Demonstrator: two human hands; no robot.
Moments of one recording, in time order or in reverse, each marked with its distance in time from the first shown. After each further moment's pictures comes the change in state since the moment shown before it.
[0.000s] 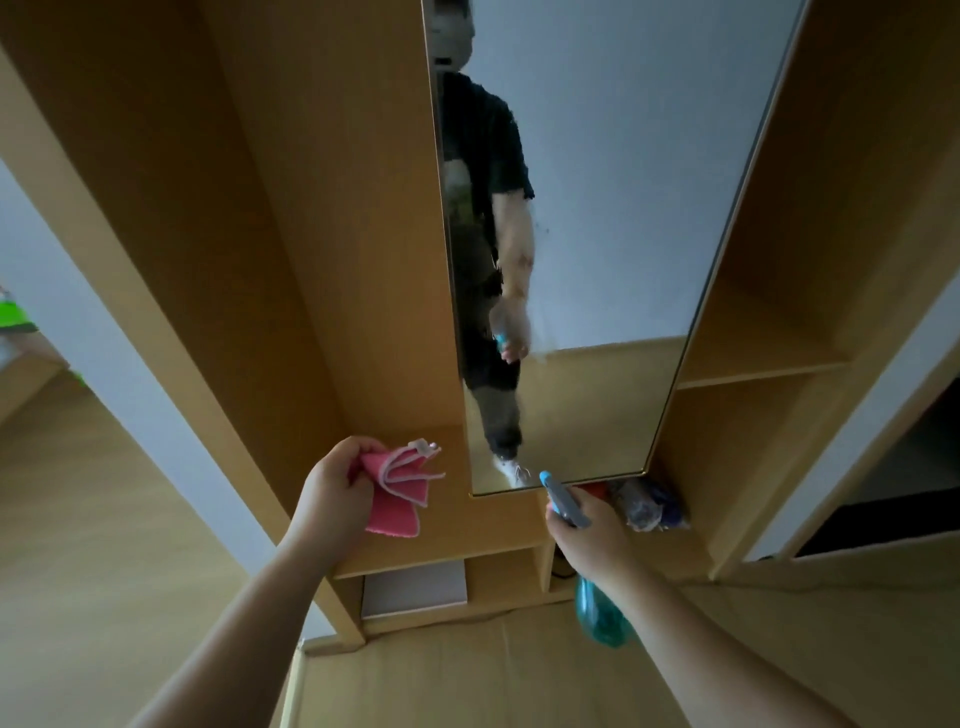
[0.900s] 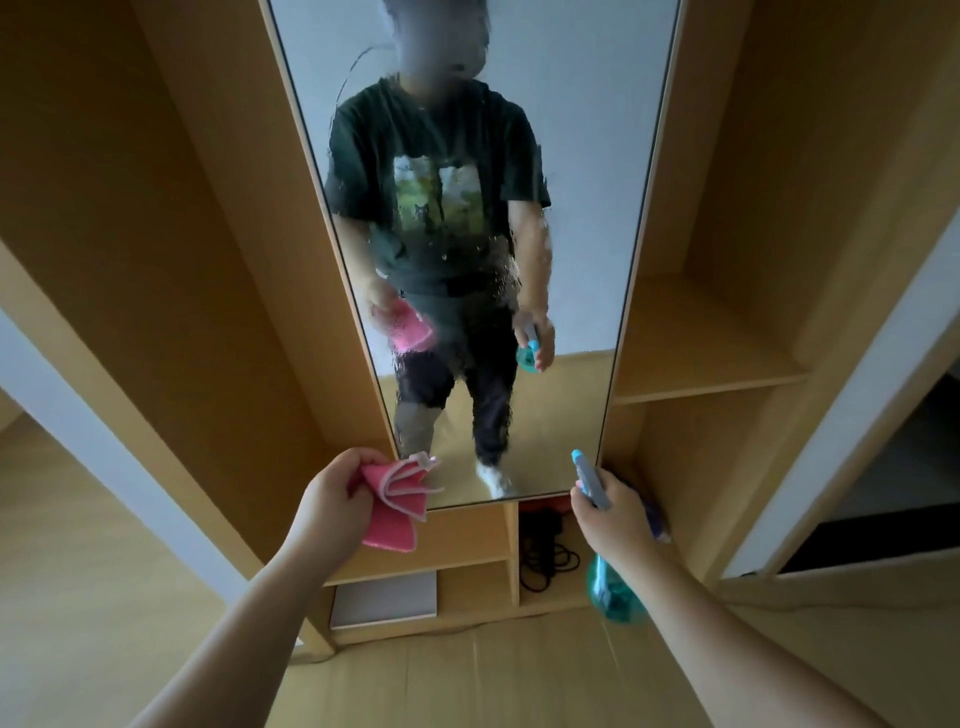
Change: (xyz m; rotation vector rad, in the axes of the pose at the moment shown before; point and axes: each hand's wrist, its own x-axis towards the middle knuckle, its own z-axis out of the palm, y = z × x) left_hand -0.005 0.065 0.101 0.055 -0.017 -0.007; right_hand 0.050 0.077 -0.116 -0.003 0.149 0.014
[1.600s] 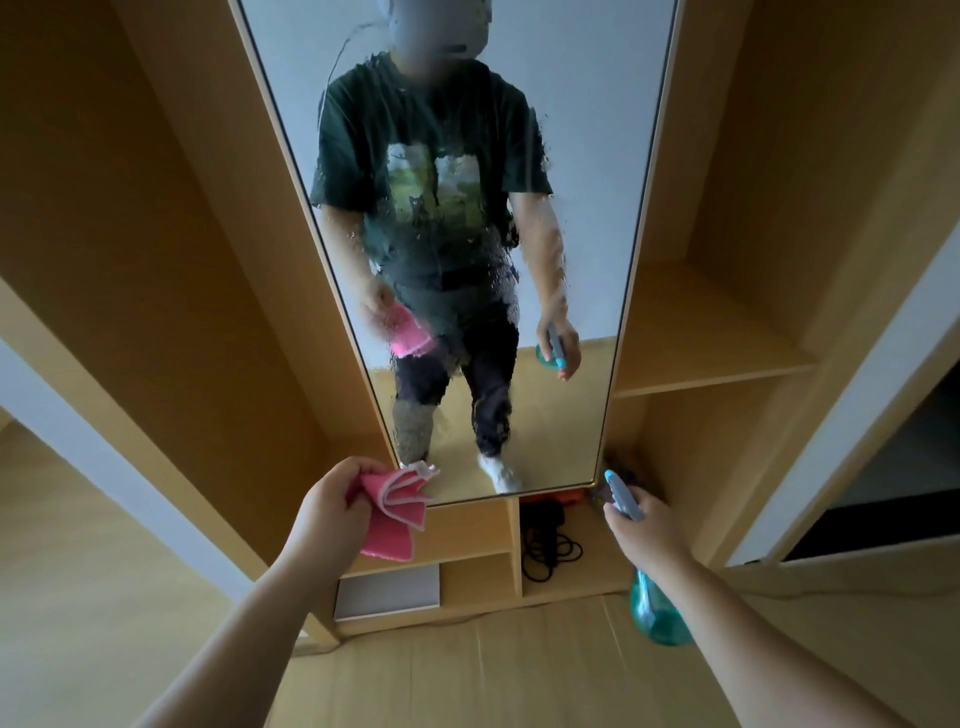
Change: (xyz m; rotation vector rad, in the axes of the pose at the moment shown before) left_hand 0.006 -0.005 0.010 0.029 -0.037 -0.035; right_hand 0.021 0.059 -0.011 -0.037 -0.005 0.227
